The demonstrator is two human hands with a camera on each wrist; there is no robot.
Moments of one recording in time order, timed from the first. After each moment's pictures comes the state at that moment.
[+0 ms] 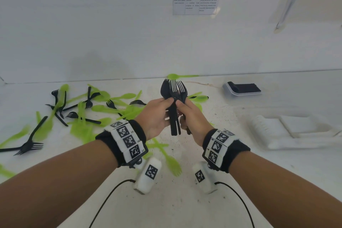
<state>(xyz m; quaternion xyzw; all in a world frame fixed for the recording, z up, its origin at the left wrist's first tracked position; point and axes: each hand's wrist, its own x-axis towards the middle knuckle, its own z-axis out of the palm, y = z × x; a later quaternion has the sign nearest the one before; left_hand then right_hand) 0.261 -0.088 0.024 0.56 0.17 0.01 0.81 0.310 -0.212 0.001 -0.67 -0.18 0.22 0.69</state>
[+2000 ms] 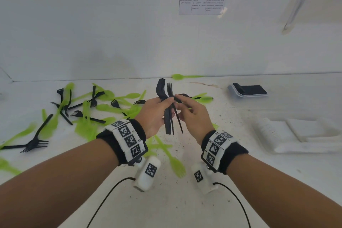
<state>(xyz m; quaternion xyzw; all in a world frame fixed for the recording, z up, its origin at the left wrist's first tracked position) 0.263 -0.071 0.019 0.58 0.20 0.07 0.79 0.318 -0.199 -0.014 -0.71 -0.20 0.08 0.67</state>
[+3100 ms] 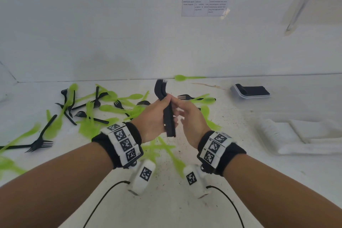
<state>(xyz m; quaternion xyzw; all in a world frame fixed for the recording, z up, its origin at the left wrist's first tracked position) 0.245 -0.061 0.028 0.55 0.17 -0.06 0.82 0.295 -0.188 0.014 -0.59 -0.18 0.27 0.74</state>
